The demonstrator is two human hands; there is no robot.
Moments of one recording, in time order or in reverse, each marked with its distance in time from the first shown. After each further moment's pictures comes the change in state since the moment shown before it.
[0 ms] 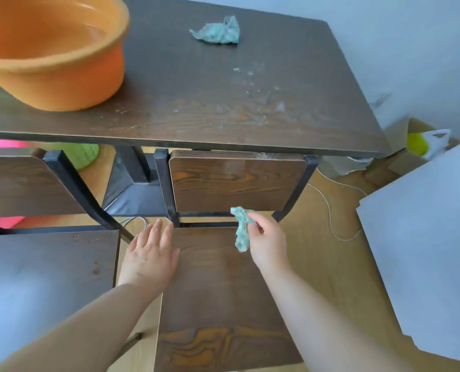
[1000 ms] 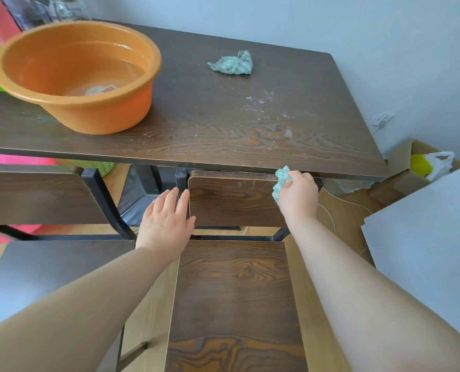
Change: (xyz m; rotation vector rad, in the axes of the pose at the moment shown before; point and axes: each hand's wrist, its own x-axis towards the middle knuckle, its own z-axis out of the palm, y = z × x) left_hand 0.040 0.000 -0.082 0.003 0.219 0.039; right_hand 0.078 -0.103 -0.052 -0.424 0.281 -0.121
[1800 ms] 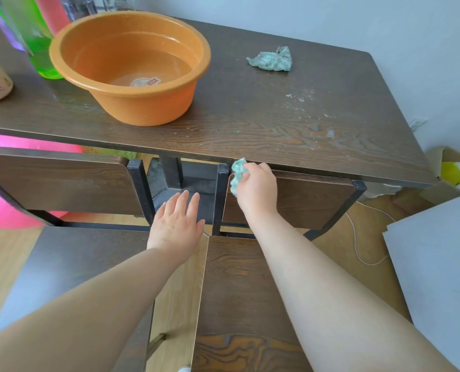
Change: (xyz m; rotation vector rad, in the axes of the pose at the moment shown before) left_hand -0.014 -0.062 0.010 0.013 -0.076 -0.040; right_hand -0.063 -0.124 0.082 0.110 -0.137 -0.239
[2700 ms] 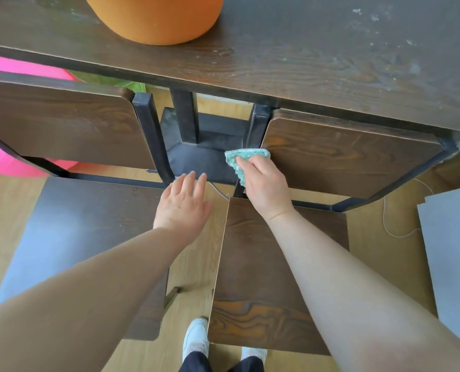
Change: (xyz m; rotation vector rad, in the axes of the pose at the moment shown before) left_hand 0.001 -0.044 0.099 -0.050 -0.090 -0.031; right_hand -0.034 0.083 0.116 -0.189 -0.045 -0.642
